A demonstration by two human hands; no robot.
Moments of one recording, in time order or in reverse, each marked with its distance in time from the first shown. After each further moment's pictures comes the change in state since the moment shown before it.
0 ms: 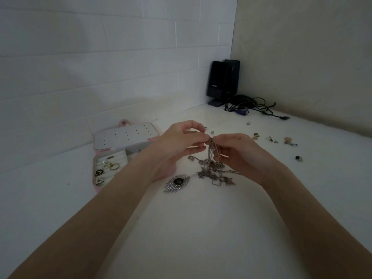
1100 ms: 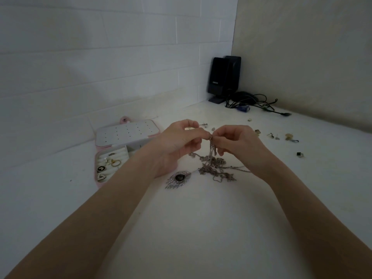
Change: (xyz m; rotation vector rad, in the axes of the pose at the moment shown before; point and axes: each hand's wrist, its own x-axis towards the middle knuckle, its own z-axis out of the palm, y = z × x) left_hand 0.002 -0.002 0.000 -0.086 0.044 -0.075; right_hand -0.001 -0.001 0.004 -0.495 0.108 -0.251
